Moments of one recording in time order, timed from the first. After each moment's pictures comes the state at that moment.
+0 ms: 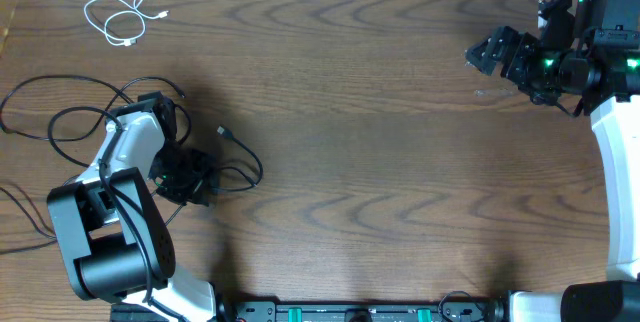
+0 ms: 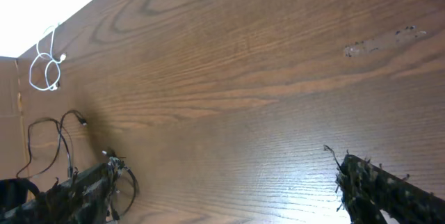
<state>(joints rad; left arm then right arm) 0.25 1.78 1.05 -1.11 0.16 -0.84 -0.07 1.54 1.55 -1.01 -0.42 0.38</state>
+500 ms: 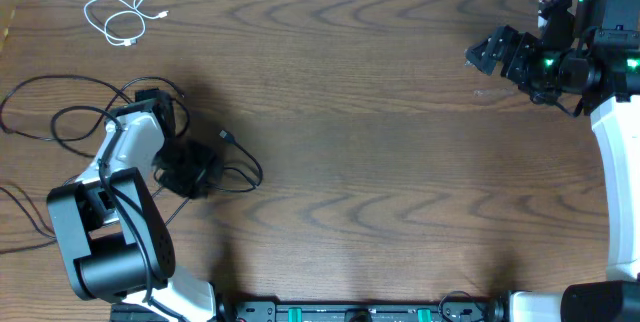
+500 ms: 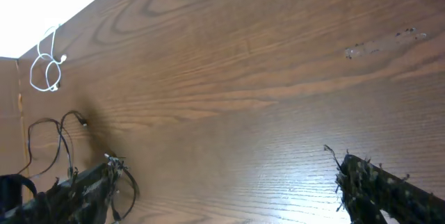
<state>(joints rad) 0.25 1.78 1.05 -0.97 0.25 -0.71 -0.07 1.54 1.55 -1.01 -0.42 0.38</state>
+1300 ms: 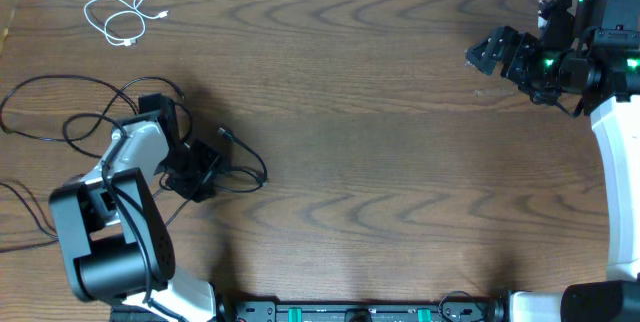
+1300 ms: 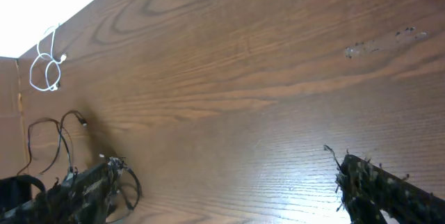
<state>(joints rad) 0.25 1.77 0.96 -0.84 0.28 -0.69 -0.07 1.54 1.55 -1.01 -0.42 0.38</state>
